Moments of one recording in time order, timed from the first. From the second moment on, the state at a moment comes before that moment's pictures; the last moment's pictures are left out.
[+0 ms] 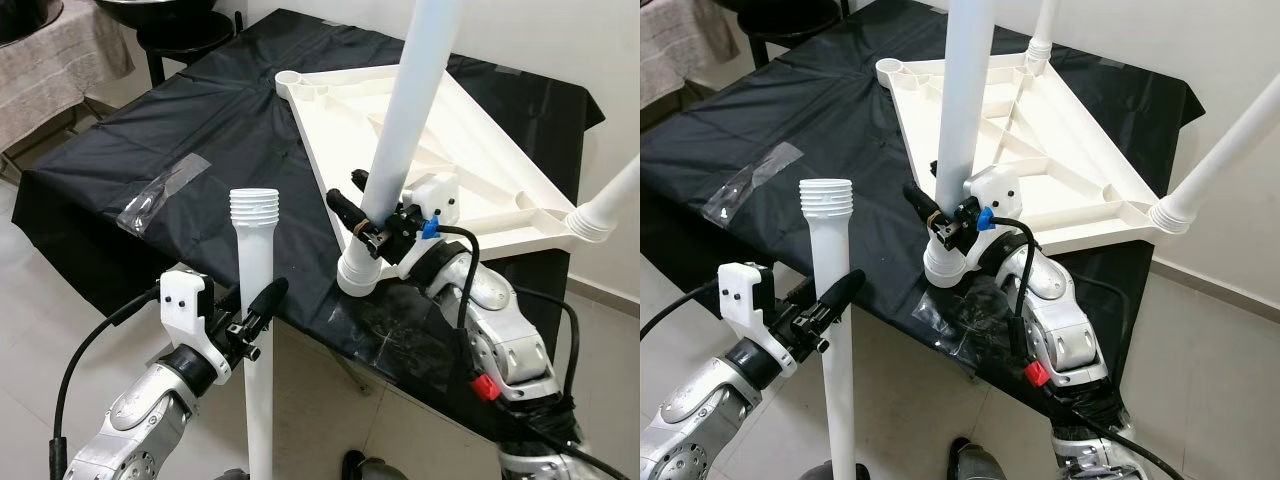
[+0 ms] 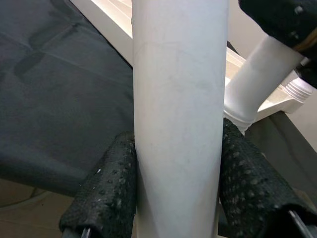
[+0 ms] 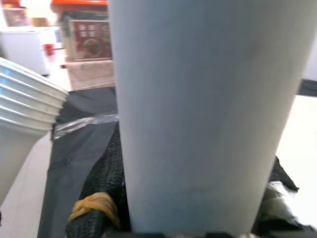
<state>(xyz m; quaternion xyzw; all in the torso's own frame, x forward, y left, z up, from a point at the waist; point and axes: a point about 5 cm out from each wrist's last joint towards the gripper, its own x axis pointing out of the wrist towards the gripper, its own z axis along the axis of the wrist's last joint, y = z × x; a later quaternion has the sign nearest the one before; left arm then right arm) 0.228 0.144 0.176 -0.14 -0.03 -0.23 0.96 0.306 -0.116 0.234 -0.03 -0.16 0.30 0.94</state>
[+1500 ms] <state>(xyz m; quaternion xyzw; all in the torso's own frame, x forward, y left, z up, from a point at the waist) 0.229 0.143 0.178 -0.14 -0.04 -0.23 0.96 0.289 -0.242 0.236 -0.10 -0.12 -0.01 0.99</state>
